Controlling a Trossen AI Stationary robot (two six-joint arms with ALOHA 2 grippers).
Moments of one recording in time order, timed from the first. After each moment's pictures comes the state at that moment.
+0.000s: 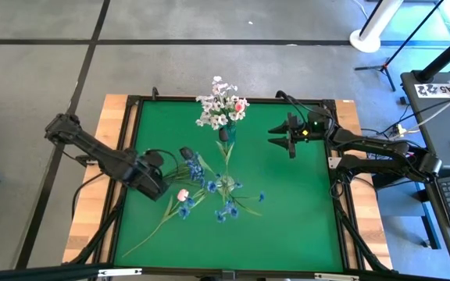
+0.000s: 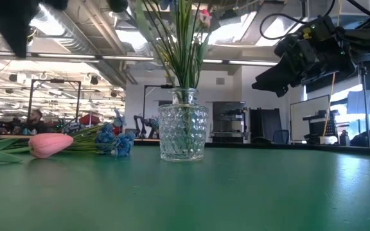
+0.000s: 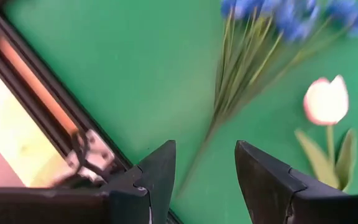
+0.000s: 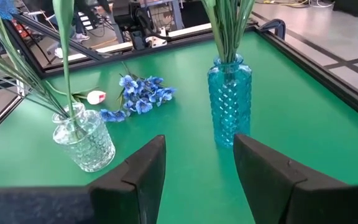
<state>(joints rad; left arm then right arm) -0.49 1.30 1.15 -1.54 -0.35 -1.30 -0.63 1.01 0.37 0.35 -0.60 0.00</state>
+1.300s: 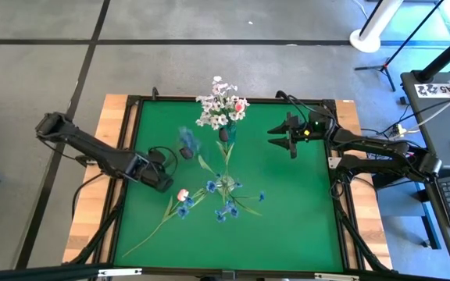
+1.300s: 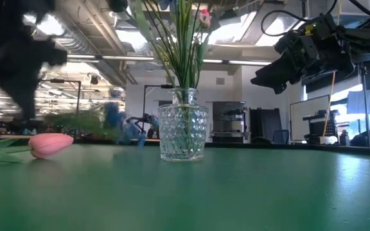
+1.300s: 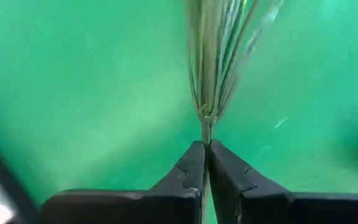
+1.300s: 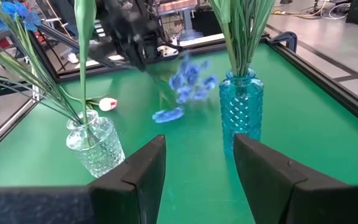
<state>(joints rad) -0.36 1.12 0.61 -0.96 -0.36 -1.26 -0.63 1.01 0.37 0.39 -0.64 0.00</state>
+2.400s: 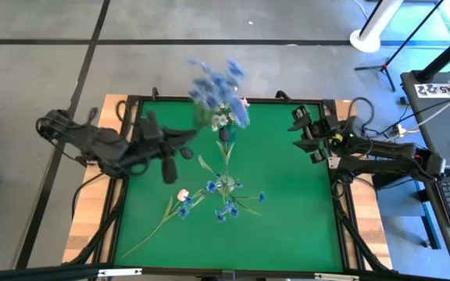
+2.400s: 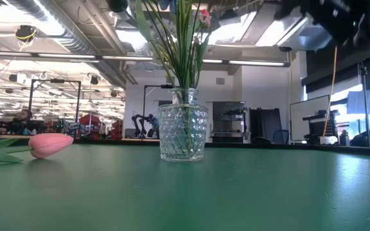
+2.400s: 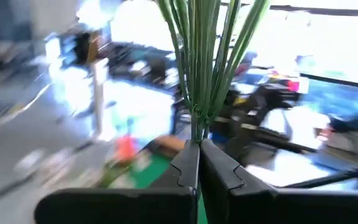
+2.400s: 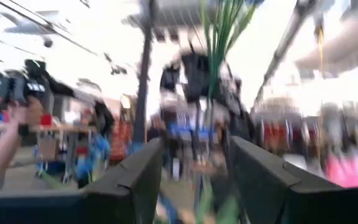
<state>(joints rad) -0.45 1.21 1.48 -0.36 -0.94 -0.19 -0.49 0.92 0.38 1.22 -0.79 0.36</state>
